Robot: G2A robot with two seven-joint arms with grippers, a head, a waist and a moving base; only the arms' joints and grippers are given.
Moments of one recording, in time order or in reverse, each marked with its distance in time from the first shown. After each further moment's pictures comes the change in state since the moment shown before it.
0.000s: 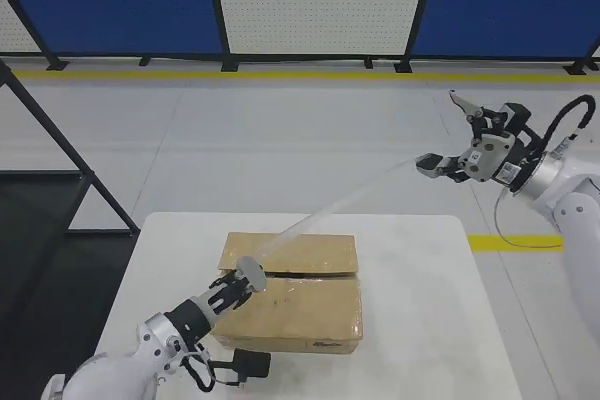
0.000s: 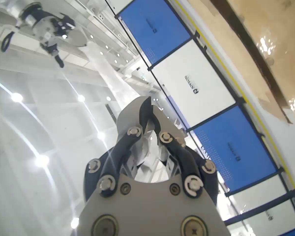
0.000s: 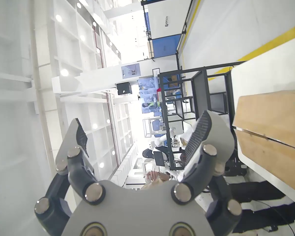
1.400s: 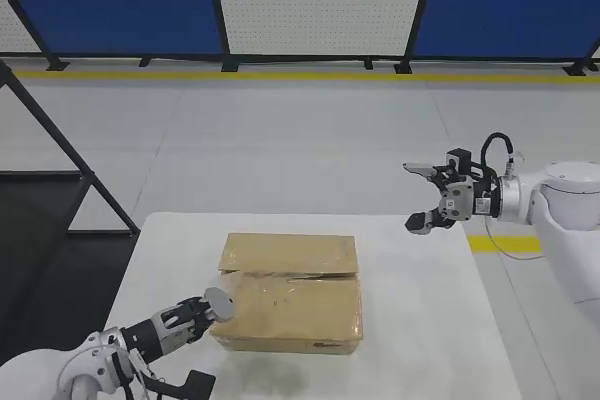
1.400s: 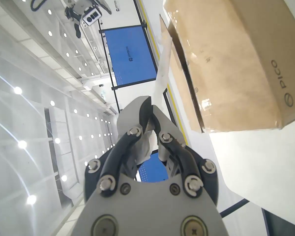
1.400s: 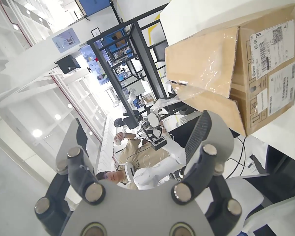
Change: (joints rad) left arm 0.028 0.116 -0.178 0.041 -0.255 -0.288 0.227; right arm 0.187 0.030 -0.305 0.341 -0.192 0.027 0.488
